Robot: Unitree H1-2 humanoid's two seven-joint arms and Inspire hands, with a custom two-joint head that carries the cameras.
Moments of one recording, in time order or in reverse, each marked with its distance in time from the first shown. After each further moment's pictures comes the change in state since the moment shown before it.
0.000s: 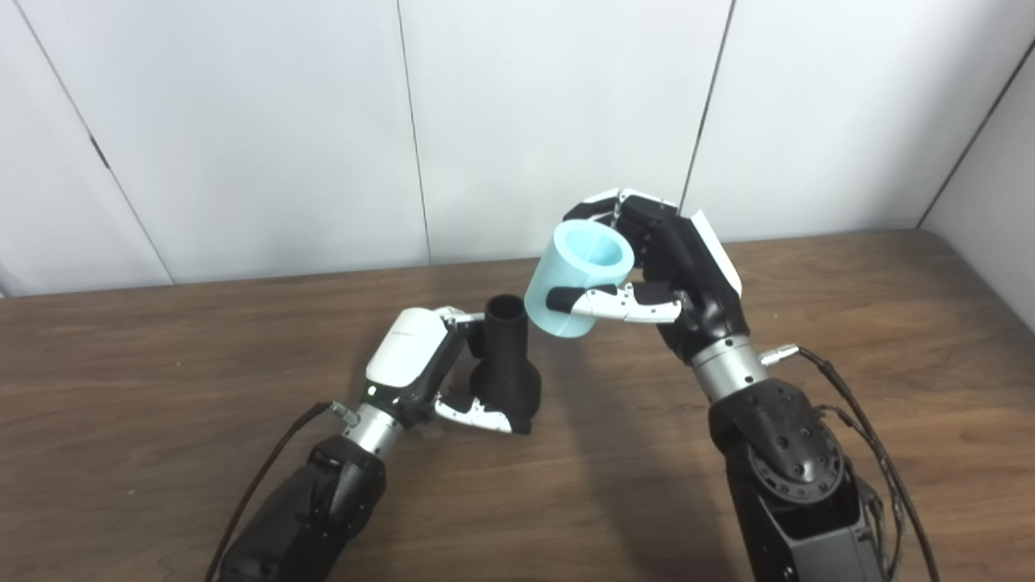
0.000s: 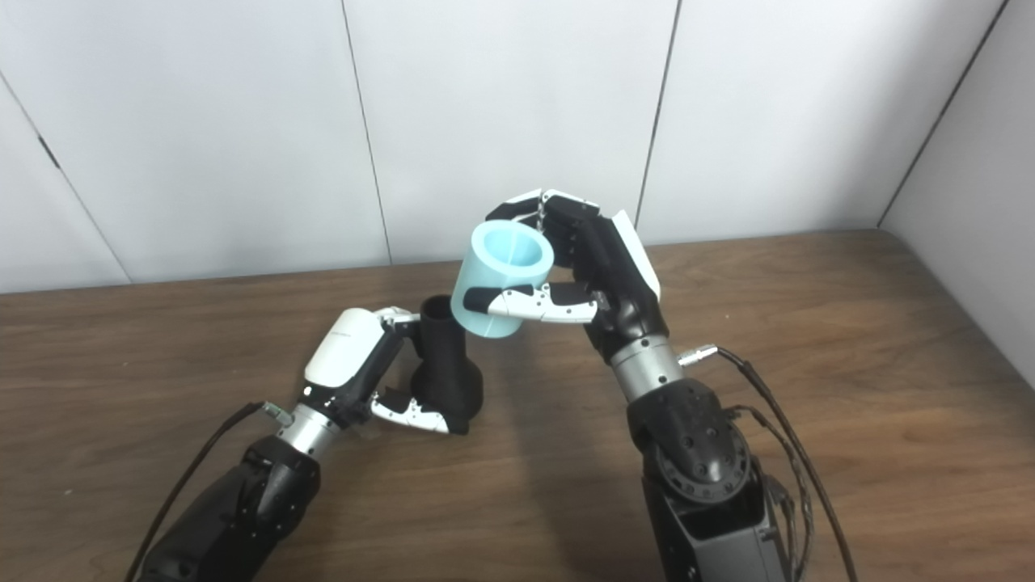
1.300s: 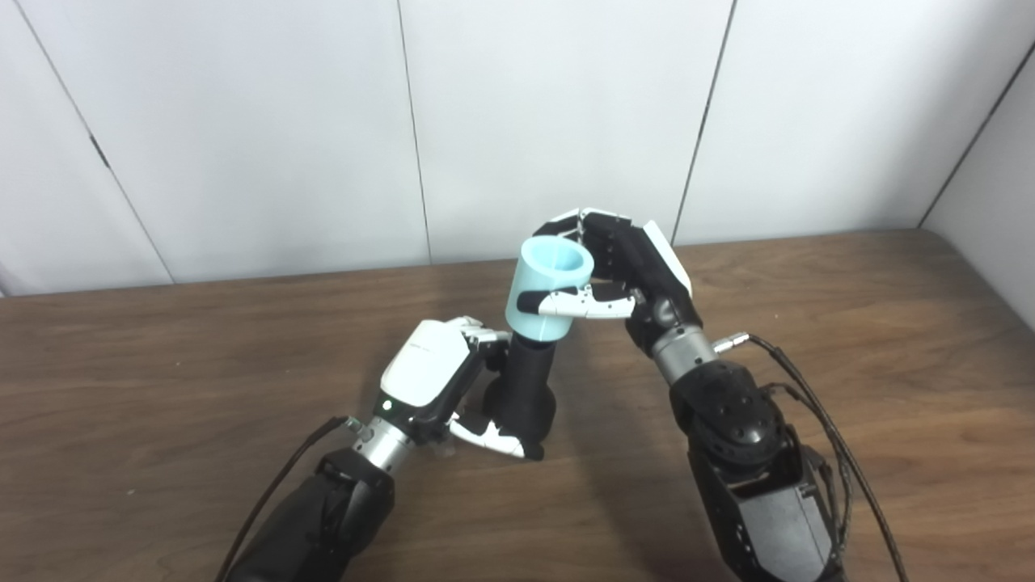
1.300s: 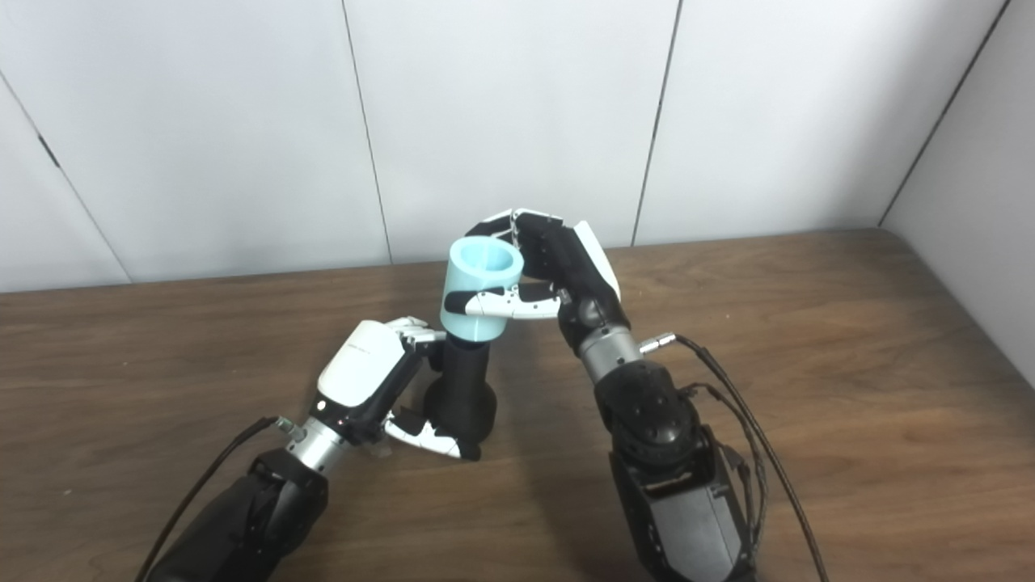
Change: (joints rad) left arm 0.044 -0.007 0.016 -0.074 0.159 0.000 0.031; right arm -0.075 0.016 0.015 0.218 -0.074 0.002 0.000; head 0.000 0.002
